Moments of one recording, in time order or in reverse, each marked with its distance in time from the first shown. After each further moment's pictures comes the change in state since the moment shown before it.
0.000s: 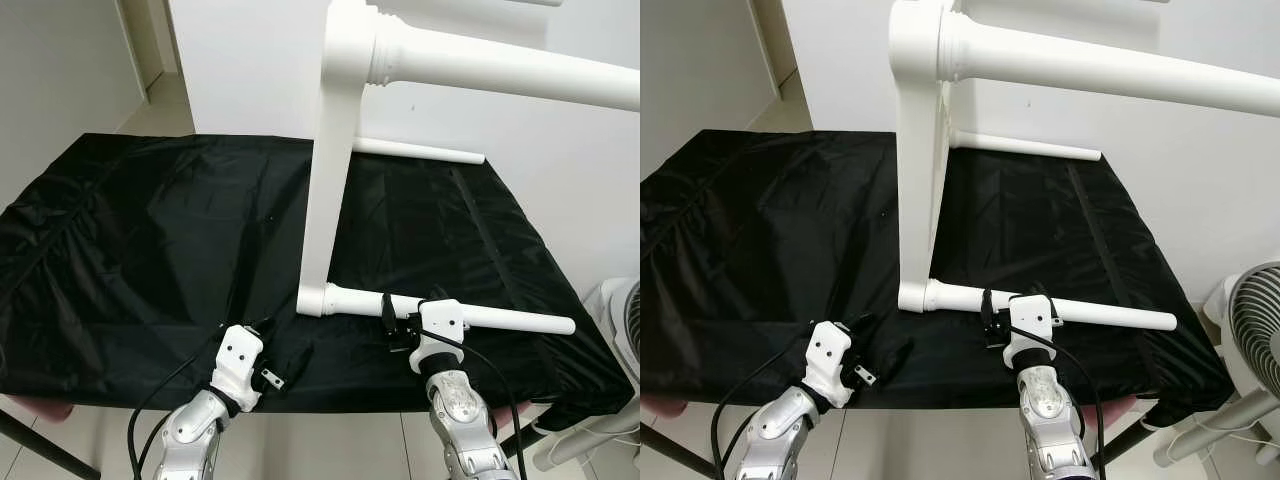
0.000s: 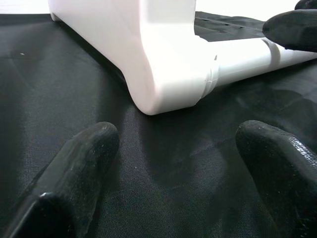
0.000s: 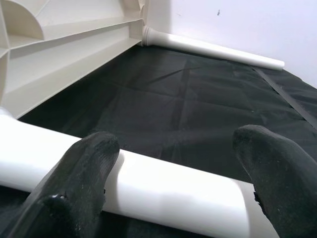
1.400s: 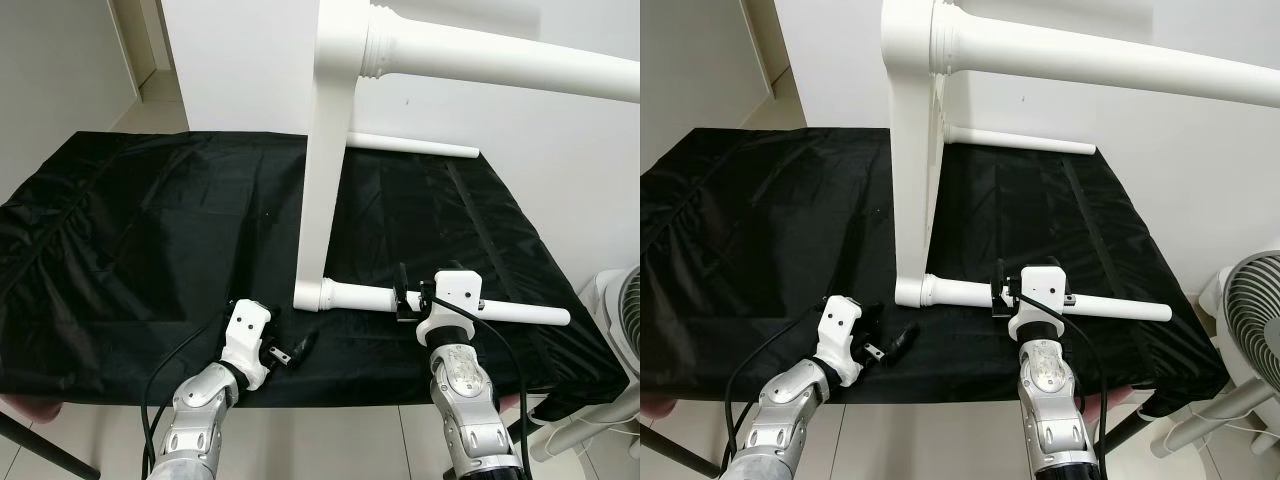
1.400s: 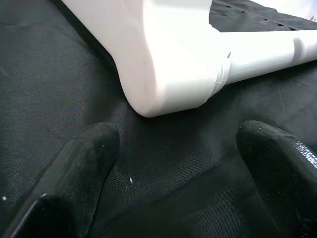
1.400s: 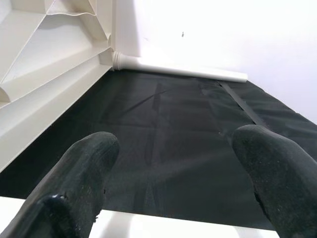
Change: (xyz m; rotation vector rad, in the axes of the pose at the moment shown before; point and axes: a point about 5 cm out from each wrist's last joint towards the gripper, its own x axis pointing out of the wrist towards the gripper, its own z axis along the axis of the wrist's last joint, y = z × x) left arm 0.027 0.011 0.012 -0.105 0.105 -0.010; right arm 0.016 -0.007 0.039 0.041 -0.053 -0.119
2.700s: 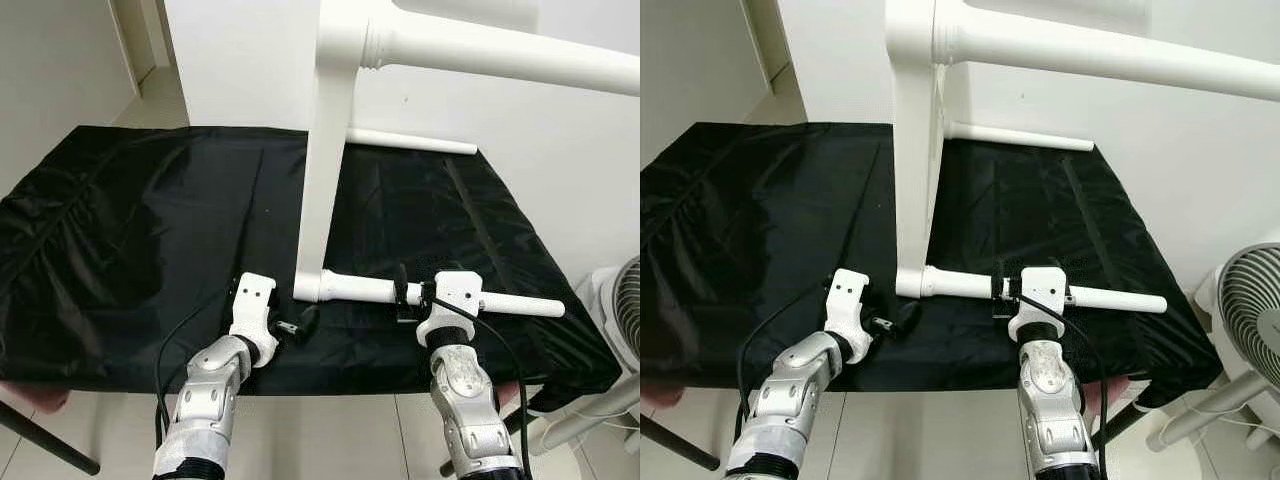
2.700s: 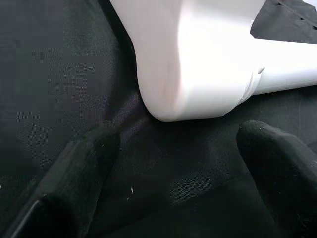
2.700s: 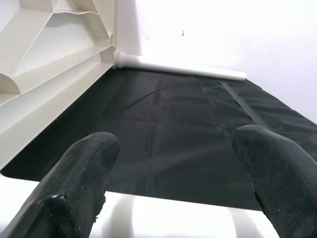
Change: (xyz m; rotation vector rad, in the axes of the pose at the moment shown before) left arm 0.024 0.002 0.023 -0.161 0.133 0.095; right arm 0.000 0.000 0.000 0.001 0.000 -0.001
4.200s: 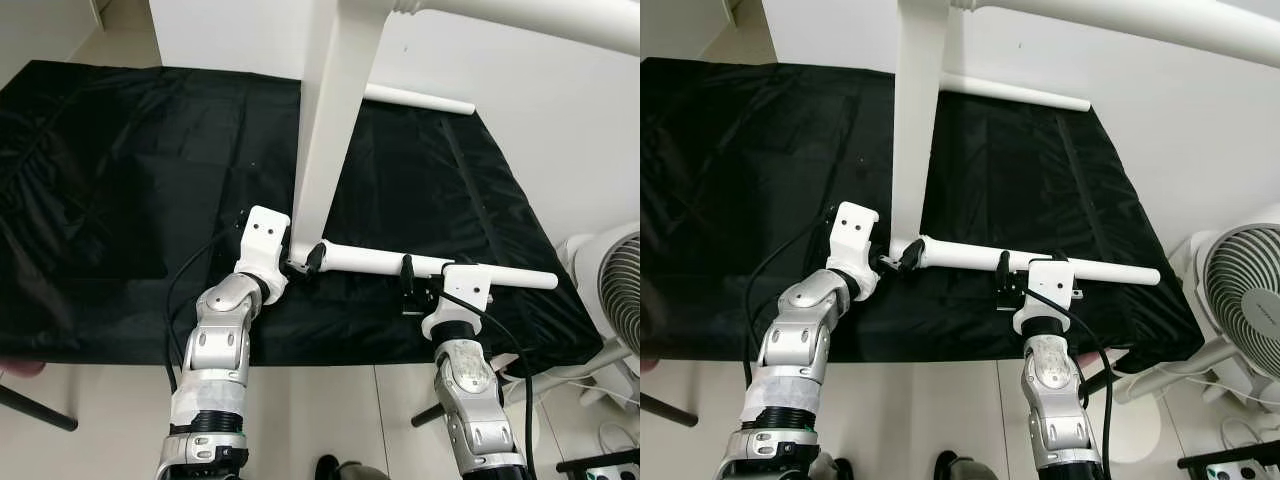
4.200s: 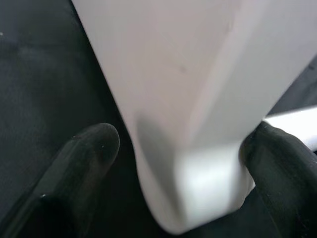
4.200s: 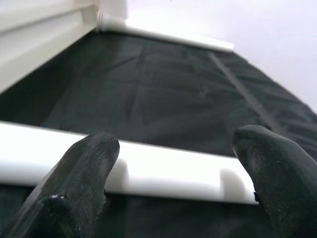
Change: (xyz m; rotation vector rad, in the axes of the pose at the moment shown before) left arm 0.011 -0.018 0.098 0.149 -0.252 0.038; right arm -0.004 -0.006 0.004 0.006 -0.014 -0.026
